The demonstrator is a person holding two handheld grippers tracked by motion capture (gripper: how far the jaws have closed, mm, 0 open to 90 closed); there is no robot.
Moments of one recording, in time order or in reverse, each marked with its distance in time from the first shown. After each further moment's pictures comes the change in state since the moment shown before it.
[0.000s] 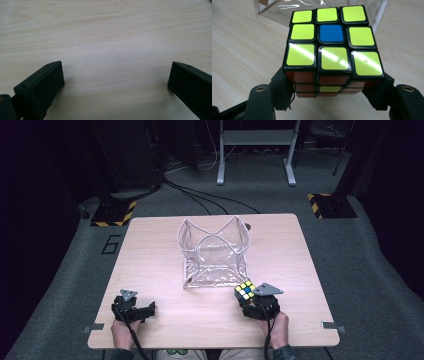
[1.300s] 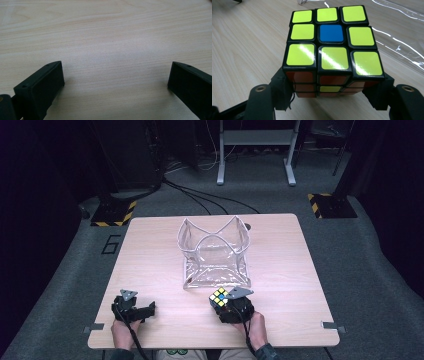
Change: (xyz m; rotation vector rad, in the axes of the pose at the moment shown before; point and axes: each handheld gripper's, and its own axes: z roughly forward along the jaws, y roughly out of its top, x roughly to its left) left arm 0.000 0.000 0.000 -0.002 0.003 -0.001; right arm 0.051 0.009 0.046 0.066 0.167 -0.105
